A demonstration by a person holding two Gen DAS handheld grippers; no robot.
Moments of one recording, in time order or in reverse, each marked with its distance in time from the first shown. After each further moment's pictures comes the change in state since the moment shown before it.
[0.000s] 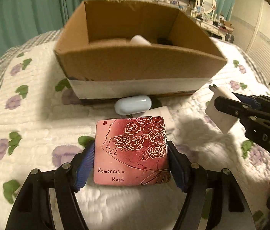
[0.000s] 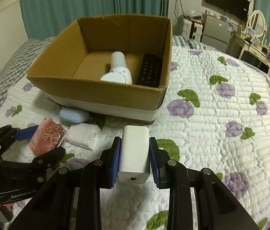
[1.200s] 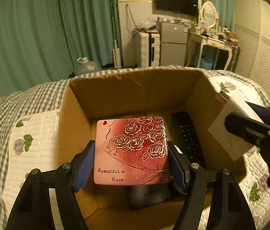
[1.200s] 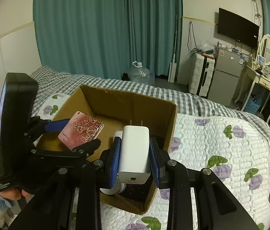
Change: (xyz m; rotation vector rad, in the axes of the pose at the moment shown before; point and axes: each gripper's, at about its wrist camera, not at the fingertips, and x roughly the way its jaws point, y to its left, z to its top) left arm 0.038 0.003 0.158 0.049 -0.153 0.113; right arm -0.002 -0.021 0.115 -0.074 -0.213 0.103
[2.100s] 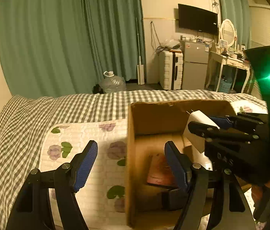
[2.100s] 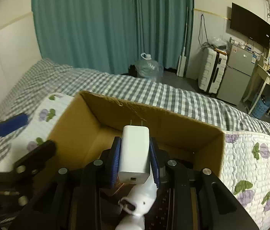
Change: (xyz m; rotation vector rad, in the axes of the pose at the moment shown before) left arm -0.042 0.056 0.003 -0.085 -0.129 0.135; right arm 0.097 0.035 0.048 -0.018 0.086 0.034
